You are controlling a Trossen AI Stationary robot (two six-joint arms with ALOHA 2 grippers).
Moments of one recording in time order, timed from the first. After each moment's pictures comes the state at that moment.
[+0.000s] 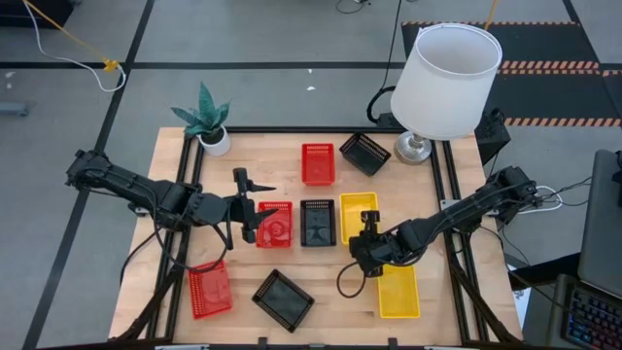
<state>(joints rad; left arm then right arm) -0.34 1.08 0.92 -0.27 -0.63 0.31 0.42 1.54 1.01 -0.66 0.39 0.25</state>
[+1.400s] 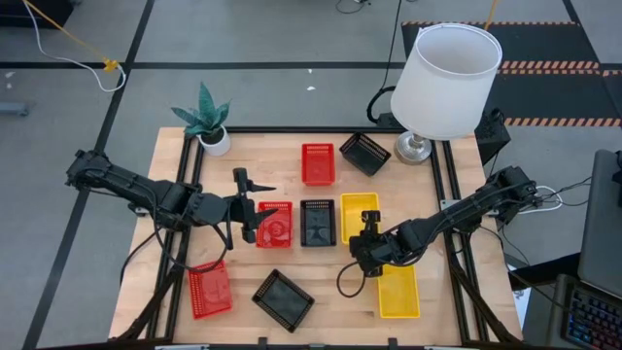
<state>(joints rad) -0.34 1.08 0.92 -0.27 -0.63 0.31 0.42 1.54 1.01 -0.66 0.39 0.27</state>
